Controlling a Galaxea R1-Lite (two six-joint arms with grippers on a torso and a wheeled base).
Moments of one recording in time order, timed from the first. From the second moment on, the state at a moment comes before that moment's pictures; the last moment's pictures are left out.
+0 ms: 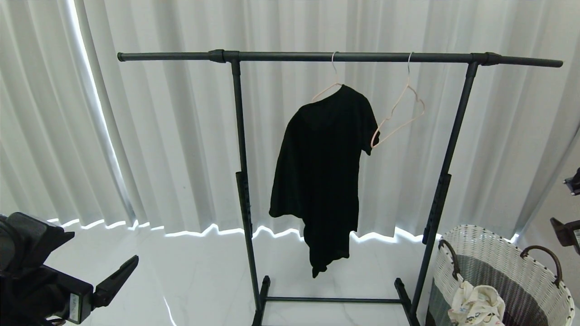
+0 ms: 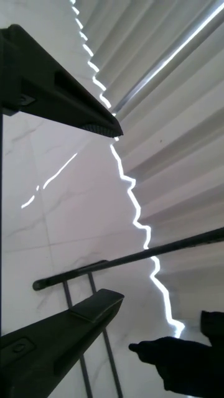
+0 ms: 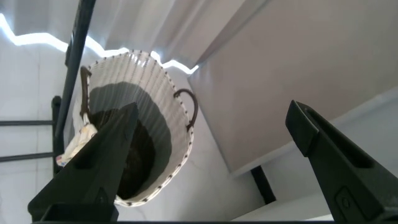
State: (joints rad) left arm 0.03 1.04 -0.20 -0.53 -0.08 0.43; right arm 0.07 1.22 -0.47 -0.48 -0.52 -0.45
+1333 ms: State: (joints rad) left arm 0.02 1.01 -0.17 -0.53 -0.09 0.47; right arm 0.07 1.23 -0.46 -0.49 -0.52 -0.46
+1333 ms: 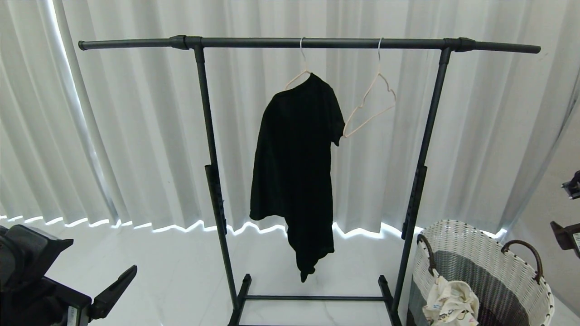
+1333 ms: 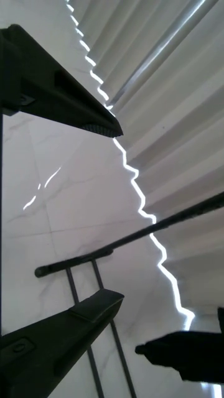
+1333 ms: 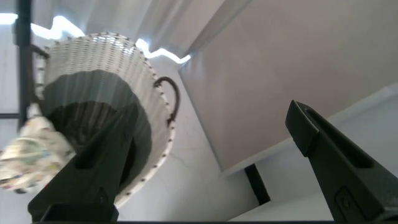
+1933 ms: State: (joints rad) left arm 0.02 1.00 -0.17 -0.53 -0.09 0.47; right arm 0.09 1.23 -0.45 -0.53 -0.29 -0.46
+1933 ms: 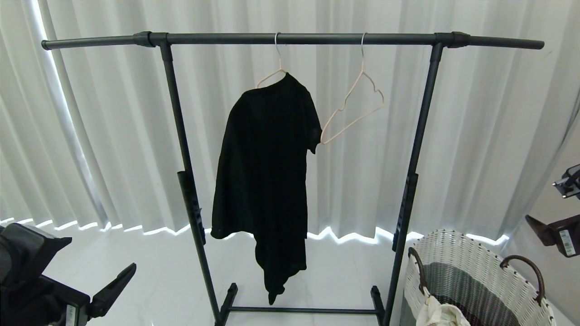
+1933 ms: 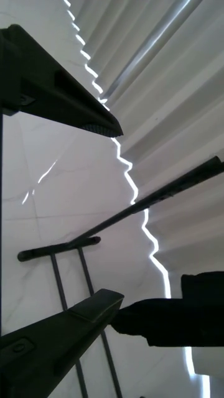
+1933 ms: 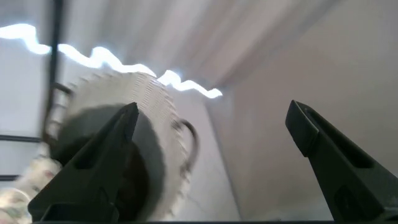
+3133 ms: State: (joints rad) left arm -0.03 0.88 -0.09 -0.53 -0.09 0.46; right arm 0.33 1.47 -0.15 -0.24 -0.11 -0.14
